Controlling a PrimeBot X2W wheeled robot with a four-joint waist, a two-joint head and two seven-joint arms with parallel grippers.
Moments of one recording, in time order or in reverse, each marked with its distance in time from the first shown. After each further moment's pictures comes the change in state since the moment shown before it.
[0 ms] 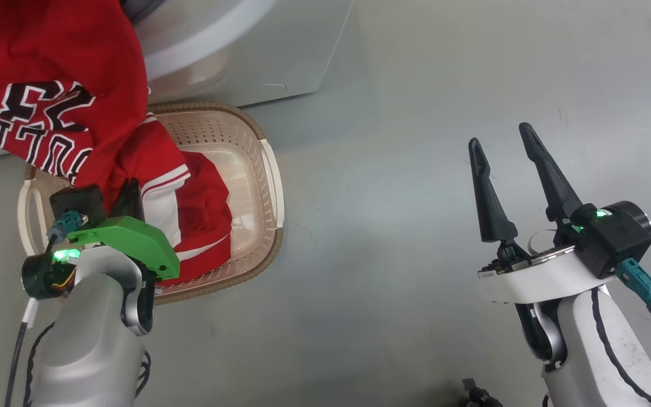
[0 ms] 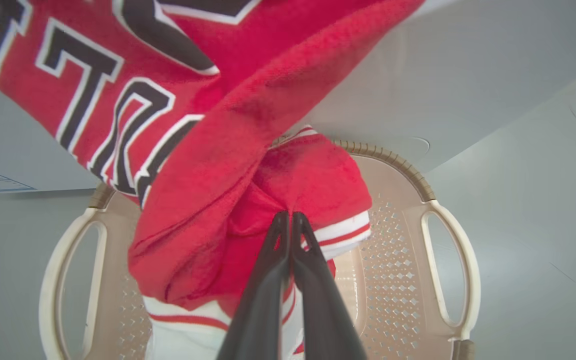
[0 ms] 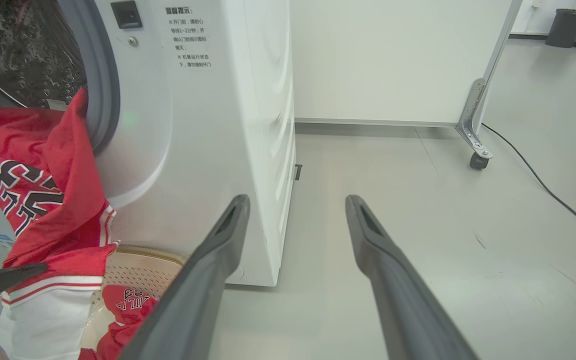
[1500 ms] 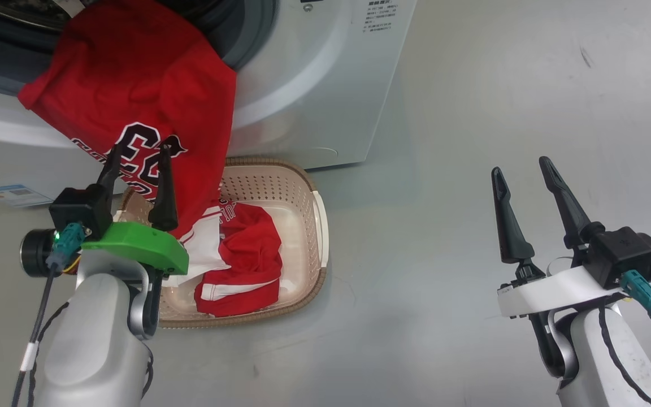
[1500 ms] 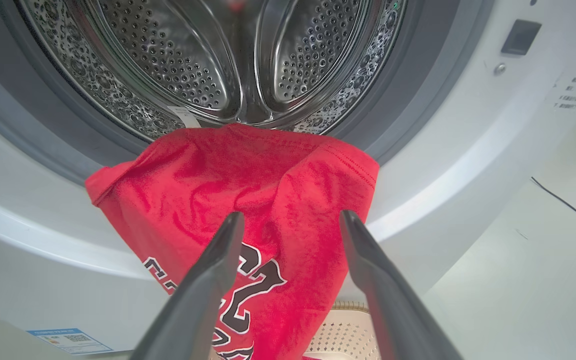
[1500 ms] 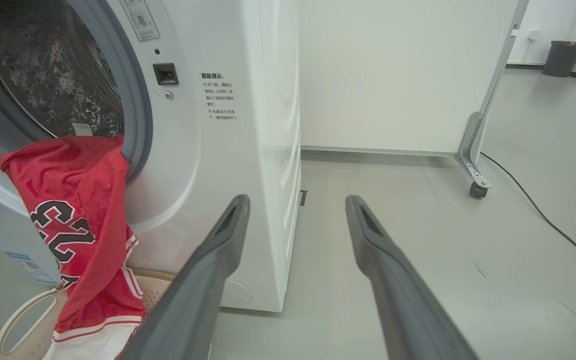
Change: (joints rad) left arm 0.052 -0.010 0.017 -0.196 0.096 -0.079 -0.134; right arm 0.040 -0.011 -0.066 0.102 -0.013 -0.003 -0.001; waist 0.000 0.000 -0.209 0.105
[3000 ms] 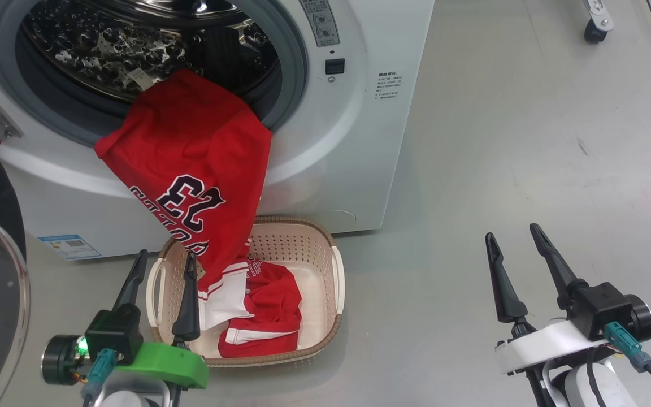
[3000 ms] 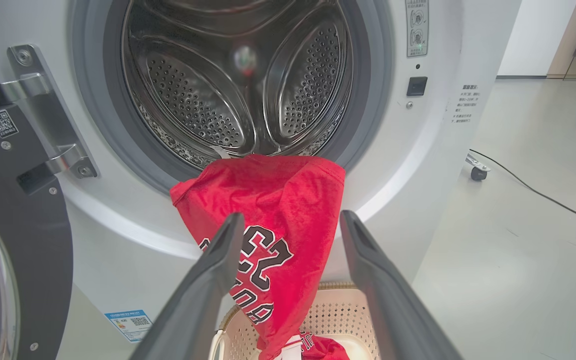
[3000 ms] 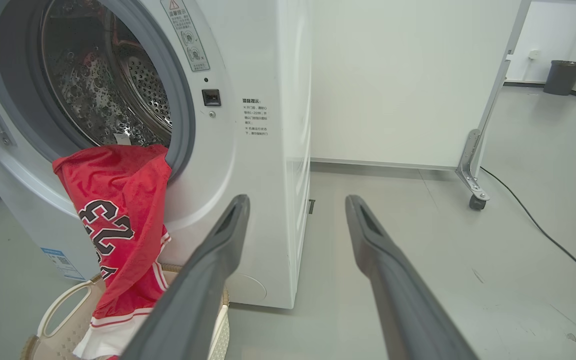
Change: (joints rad) left arm 0.434 0.006 -0.036 -0.354 0.090 0.058 0.000; right arm 0.160 0.004 0.009 0.016 -0.018 -0.018 0.000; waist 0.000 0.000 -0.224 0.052
